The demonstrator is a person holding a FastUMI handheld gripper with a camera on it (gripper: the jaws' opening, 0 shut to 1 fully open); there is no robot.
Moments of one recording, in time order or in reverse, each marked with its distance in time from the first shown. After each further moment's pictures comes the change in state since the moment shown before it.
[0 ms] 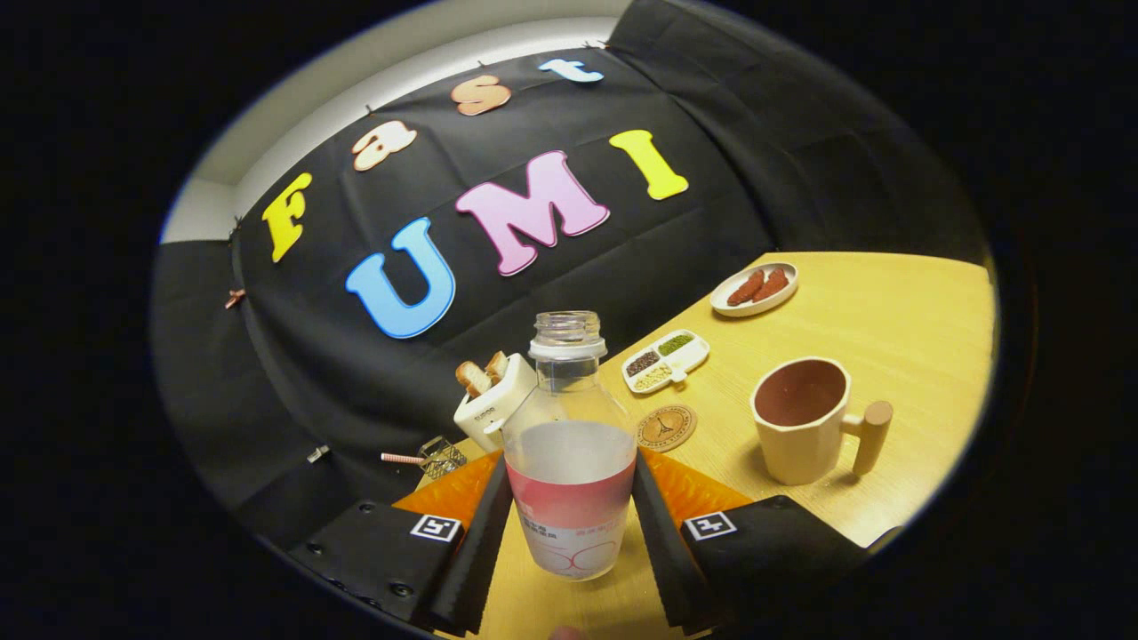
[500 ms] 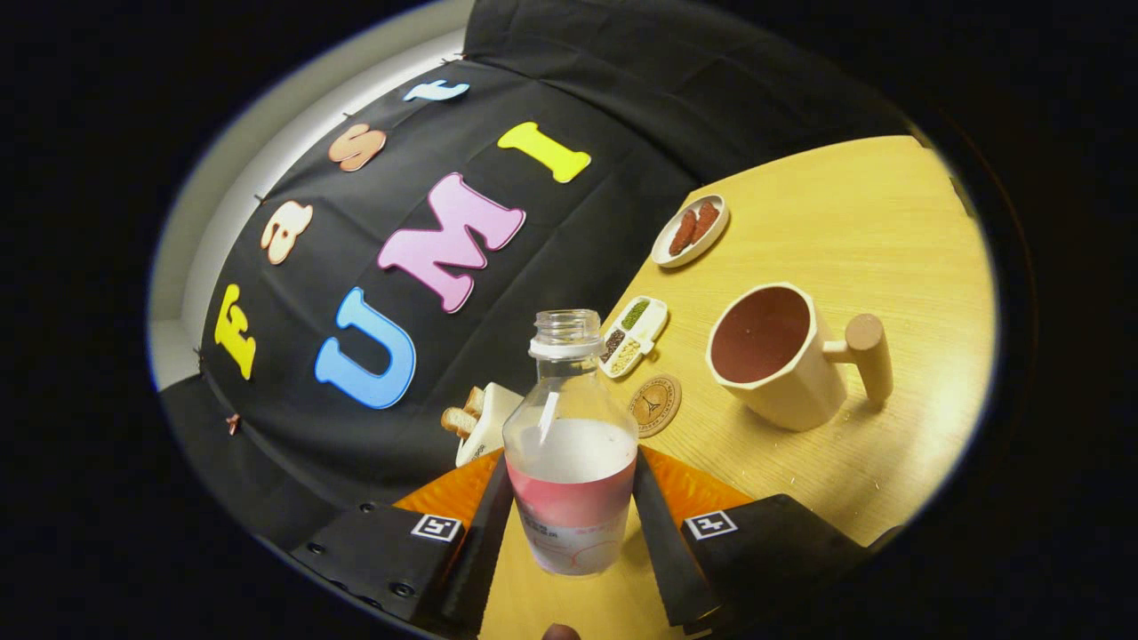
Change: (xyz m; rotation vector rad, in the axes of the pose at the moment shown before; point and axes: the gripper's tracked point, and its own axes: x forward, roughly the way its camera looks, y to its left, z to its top) arm 0.015 -0.028 0.002 0.408 0.012 -0.084
